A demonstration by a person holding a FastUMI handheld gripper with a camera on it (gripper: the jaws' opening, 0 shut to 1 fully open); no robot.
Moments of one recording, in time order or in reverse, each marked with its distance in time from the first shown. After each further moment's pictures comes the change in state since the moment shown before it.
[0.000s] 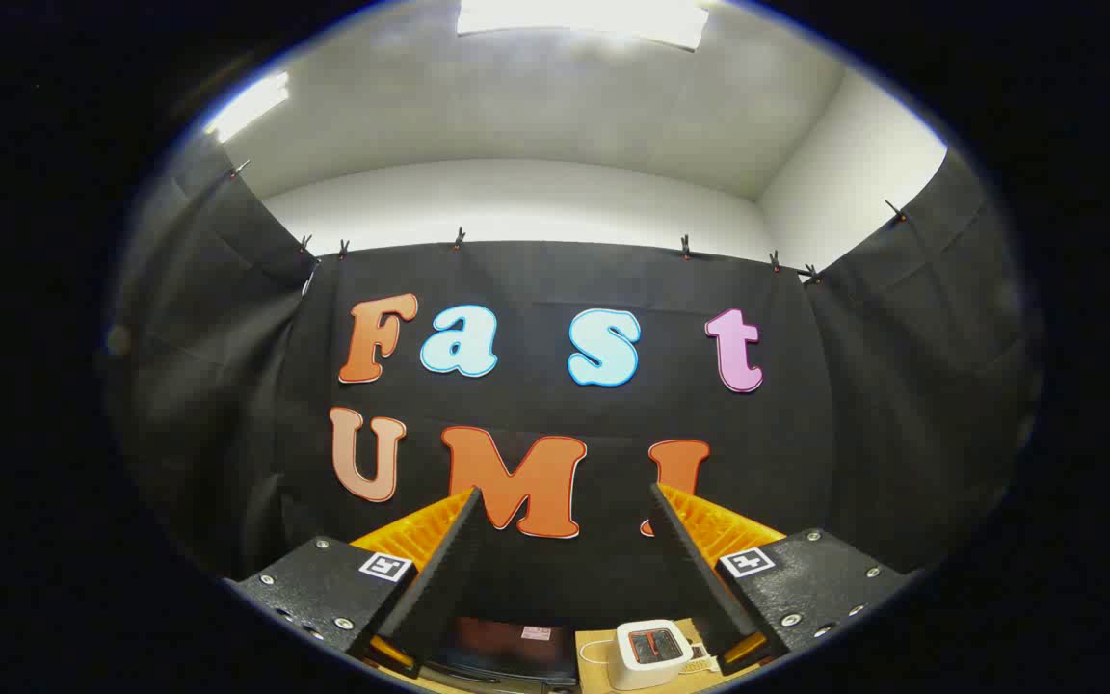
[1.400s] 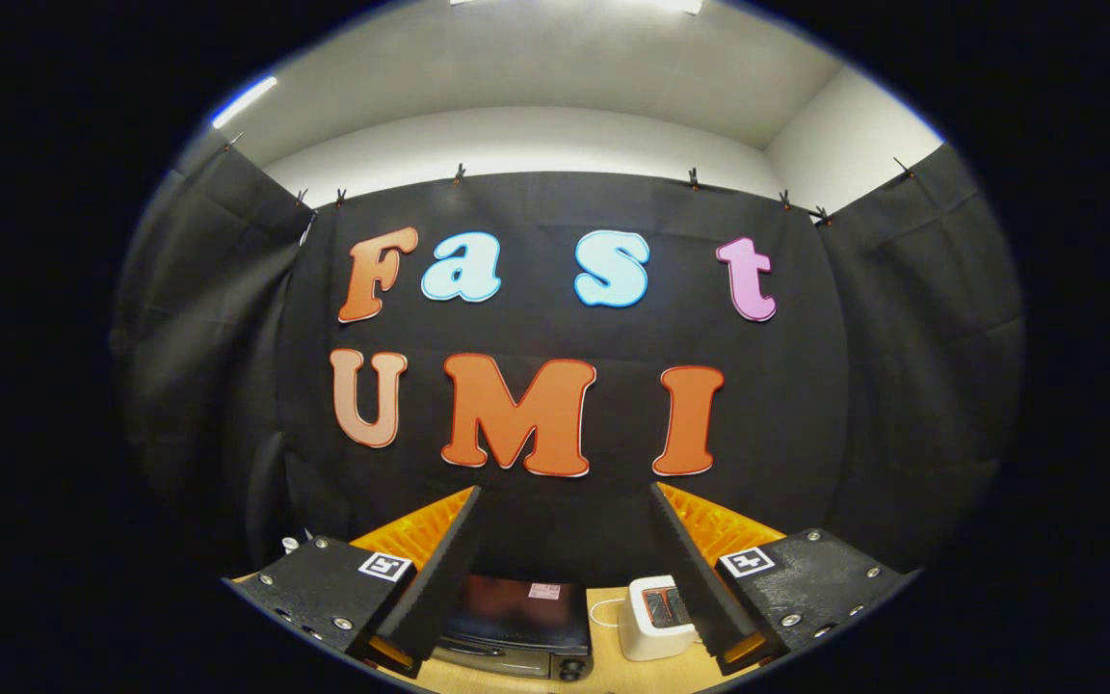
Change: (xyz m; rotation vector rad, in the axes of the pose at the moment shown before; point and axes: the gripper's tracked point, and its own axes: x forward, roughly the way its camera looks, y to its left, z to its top) arm 0.007 0.026 -0.102 0.014 0.236 0.051
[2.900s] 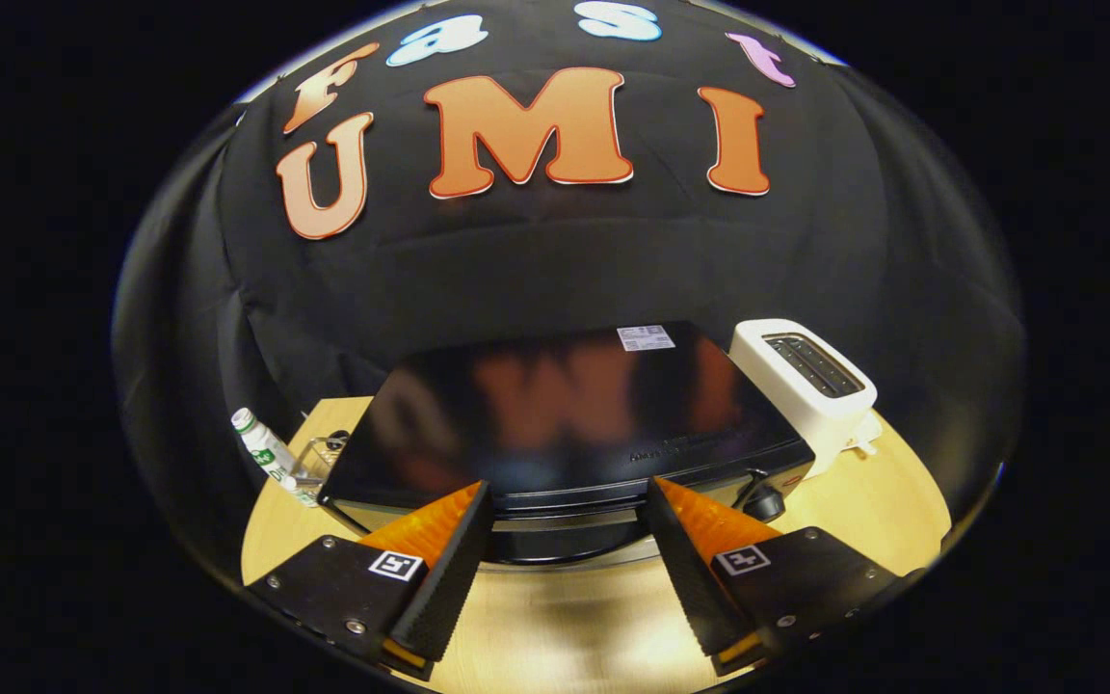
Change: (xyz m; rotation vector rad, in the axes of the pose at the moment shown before) arm 0.039 0.112 -0.305 0.091 0.607 -0.082
